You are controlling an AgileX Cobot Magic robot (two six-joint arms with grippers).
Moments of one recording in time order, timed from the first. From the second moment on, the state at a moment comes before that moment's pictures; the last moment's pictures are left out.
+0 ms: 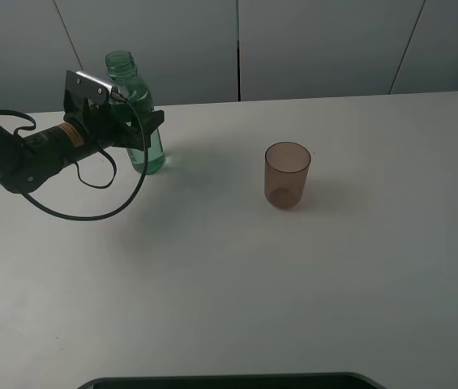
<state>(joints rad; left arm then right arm) -0.28 2.18 -0.86 0.53 -1.09 -0.18 -0.06 0.00 -0.51 -0.01 1.11 0.11</state>
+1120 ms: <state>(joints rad) -0.29 1.99 -0.86 0.64 -0.95 -0.35 -0.06 0.00 -0.51 -0.01 1.11 0.11</state>
